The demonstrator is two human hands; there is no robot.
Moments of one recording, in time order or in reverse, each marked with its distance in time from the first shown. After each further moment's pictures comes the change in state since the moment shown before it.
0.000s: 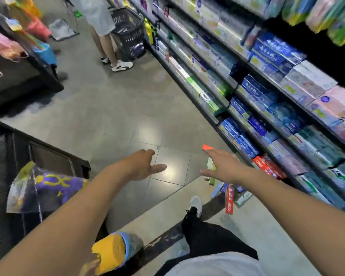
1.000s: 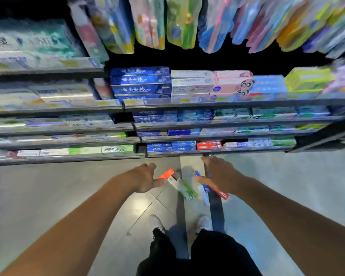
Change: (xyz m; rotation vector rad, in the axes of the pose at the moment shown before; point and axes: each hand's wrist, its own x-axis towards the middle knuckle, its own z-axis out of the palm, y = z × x) left_hand 0.359 0.249 -0.184 0.783 -0.446 0.722; right_hand 0.114 0.137 -0.073 0.632 0.251 0.948
